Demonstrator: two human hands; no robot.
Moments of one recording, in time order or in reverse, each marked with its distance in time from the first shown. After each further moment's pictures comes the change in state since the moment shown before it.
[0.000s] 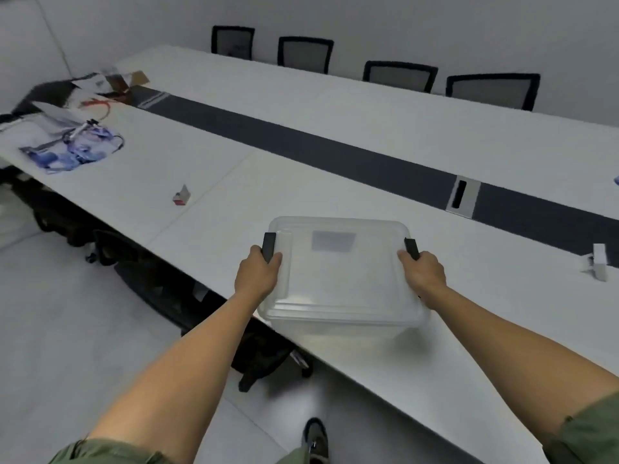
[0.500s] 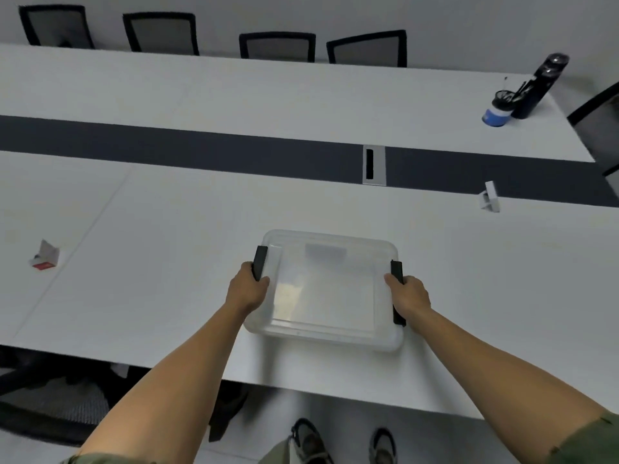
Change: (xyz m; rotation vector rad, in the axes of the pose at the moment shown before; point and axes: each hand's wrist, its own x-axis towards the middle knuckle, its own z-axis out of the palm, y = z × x) left_hand 0.072 0.044 0.100 0.138 -0.428 0.114; right_hand 0.008 0.092 -0.013 0.169 0.171 0.352
